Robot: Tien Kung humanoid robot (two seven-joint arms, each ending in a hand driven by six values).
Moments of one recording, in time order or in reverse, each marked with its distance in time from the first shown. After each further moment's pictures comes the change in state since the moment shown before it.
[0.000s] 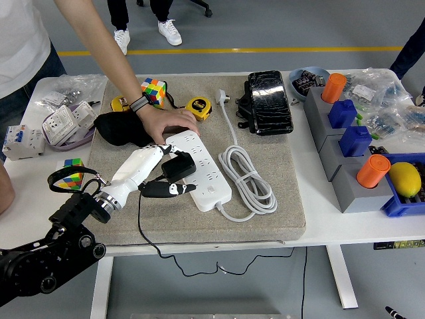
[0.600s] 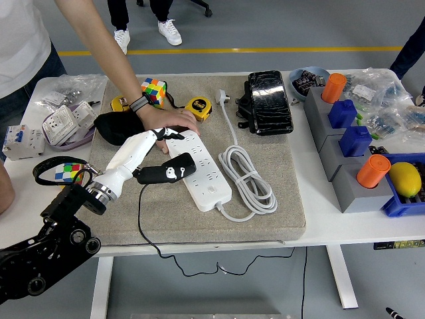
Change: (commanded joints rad) left arm 0.054 0.034 -0.118 -0.230 -0.026 -0.076 0.157; right arm -0.005 -0.001 0.002 -0.001 0.000 0.001 -0.001
